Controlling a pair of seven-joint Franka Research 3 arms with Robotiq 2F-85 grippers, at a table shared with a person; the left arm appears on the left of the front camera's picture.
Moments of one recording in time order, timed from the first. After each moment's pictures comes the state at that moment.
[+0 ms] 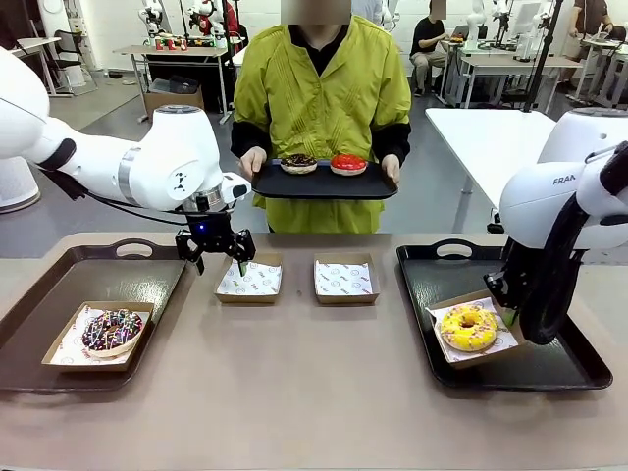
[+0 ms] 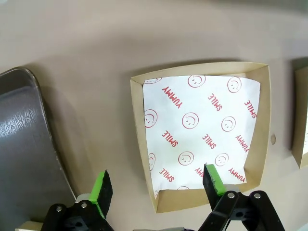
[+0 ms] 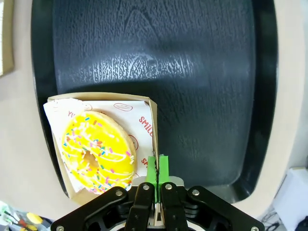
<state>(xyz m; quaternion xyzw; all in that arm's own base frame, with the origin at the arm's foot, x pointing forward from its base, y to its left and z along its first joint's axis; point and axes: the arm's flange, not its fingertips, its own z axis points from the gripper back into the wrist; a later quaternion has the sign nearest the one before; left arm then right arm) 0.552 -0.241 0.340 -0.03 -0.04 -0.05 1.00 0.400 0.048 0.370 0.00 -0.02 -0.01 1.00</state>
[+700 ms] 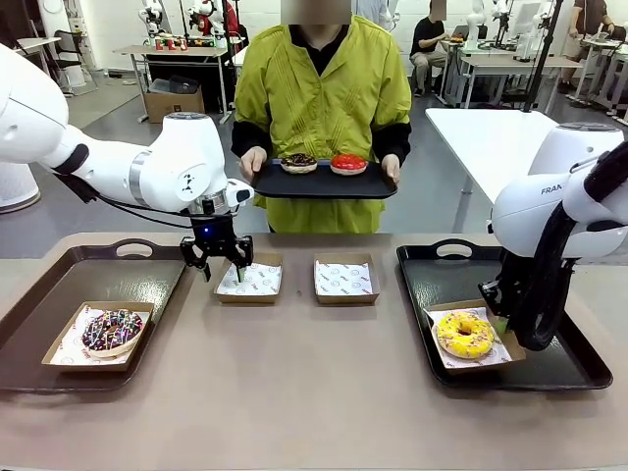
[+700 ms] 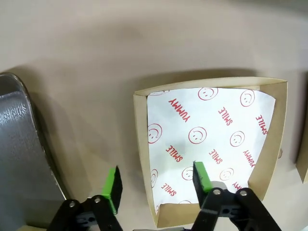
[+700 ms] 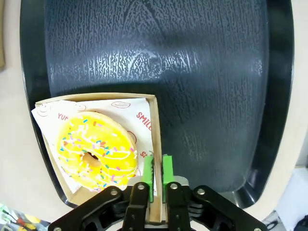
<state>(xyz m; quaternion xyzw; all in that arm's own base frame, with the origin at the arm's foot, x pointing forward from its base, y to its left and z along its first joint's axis) 0.568 -0.240 0.324 -0.02 -0.02 -0.03 1.00 0.404 0.051 0.353 0.00 -0.01 -0.01 1.00</state>
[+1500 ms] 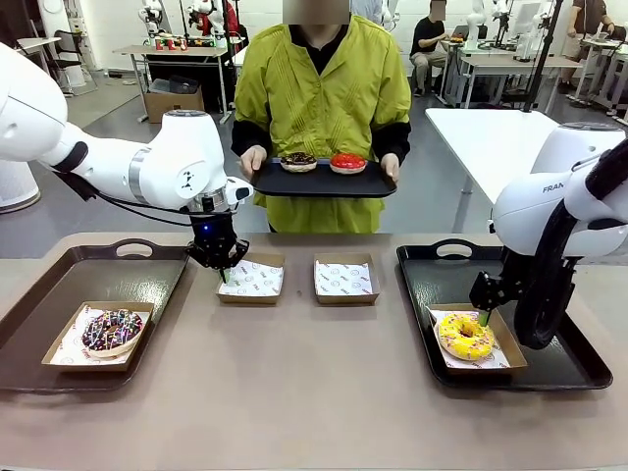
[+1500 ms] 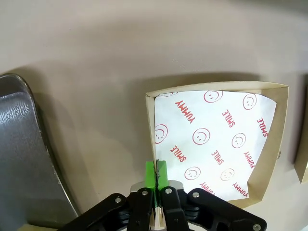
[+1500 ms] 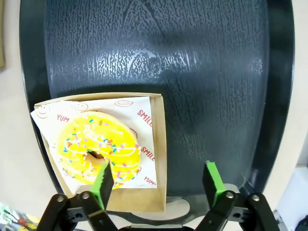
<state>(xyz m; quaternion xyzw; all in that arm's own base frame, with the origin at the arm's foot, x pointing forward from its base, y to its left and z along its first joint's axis) 0.570 -0.240 0.328 -0.02 -0.02 -0.03 1.00 0.405 0.048 0.354 0.01 0.00 -0.01 1.00</state>
